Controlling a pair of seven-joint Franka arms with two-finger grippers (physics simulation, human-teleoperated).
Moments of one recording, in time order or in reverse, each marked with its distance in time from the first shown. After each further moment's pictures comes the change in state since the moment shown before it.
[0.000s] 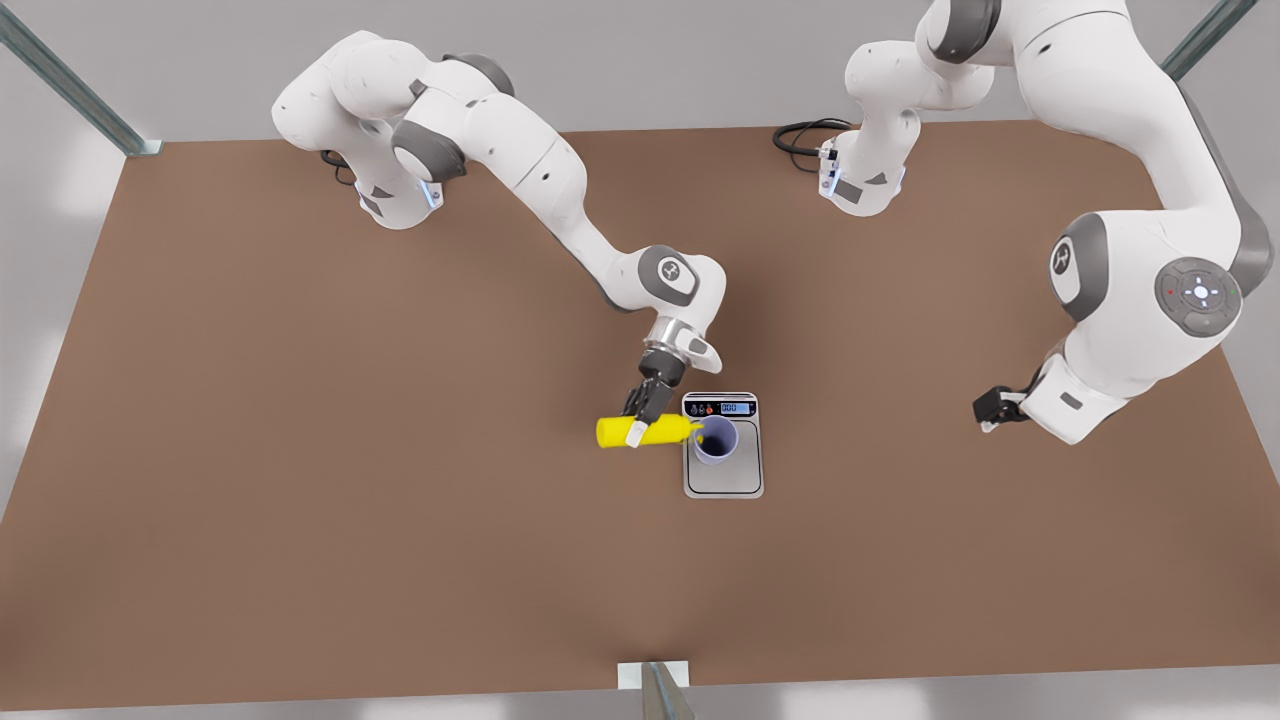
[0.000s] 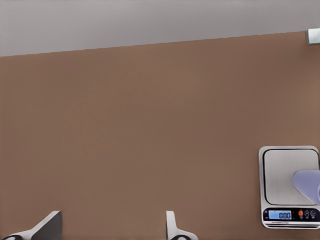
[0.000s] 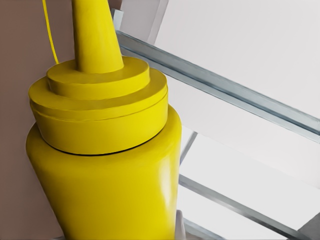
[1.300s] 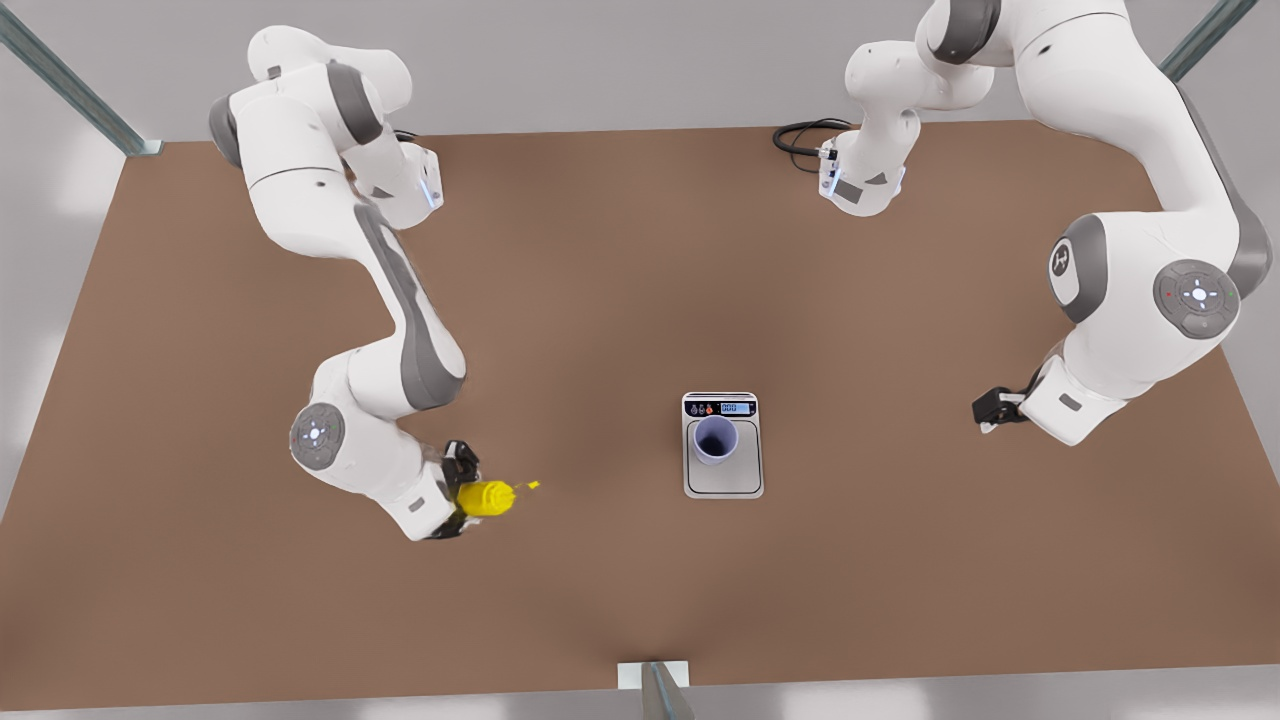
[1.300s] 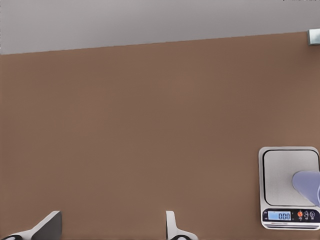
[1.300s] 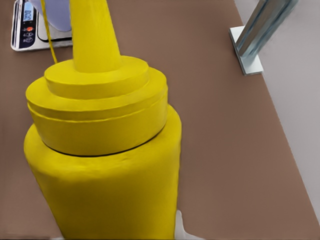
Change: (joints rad) left arm 0.000 0.004 0.000 0.001 -0.001 -0.001 -0.008; right arm -0.717 -0.309 0.005 -0.061 1.918 0.362 -1.451
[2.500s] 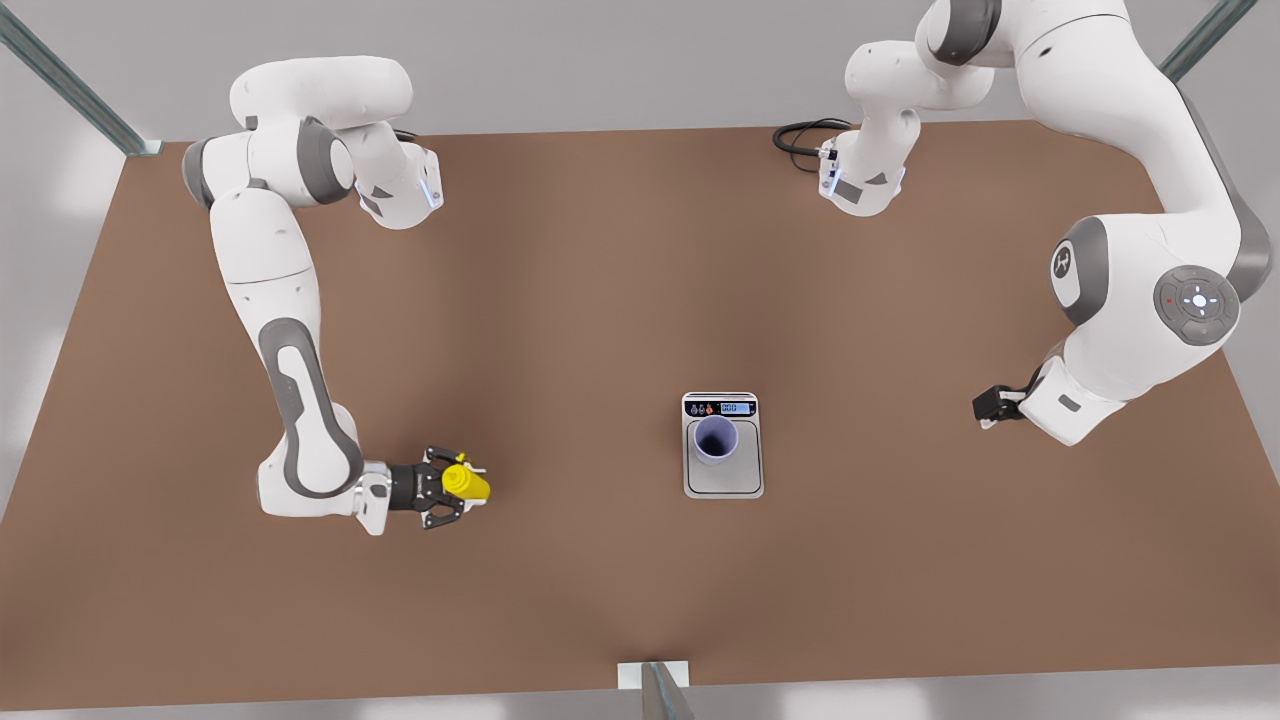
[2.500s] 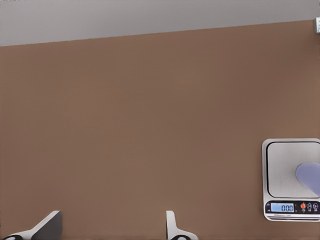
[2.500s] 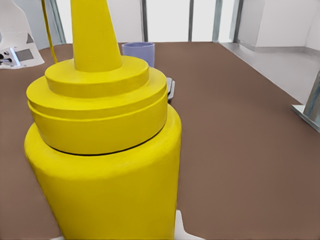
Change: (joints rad) left arm 0.002 0.004 0.005 -0.001 0.002 -0.029 0.012; right arm -0.210 0.208 0.000 -0.213 0.837 -0.114 -0.984
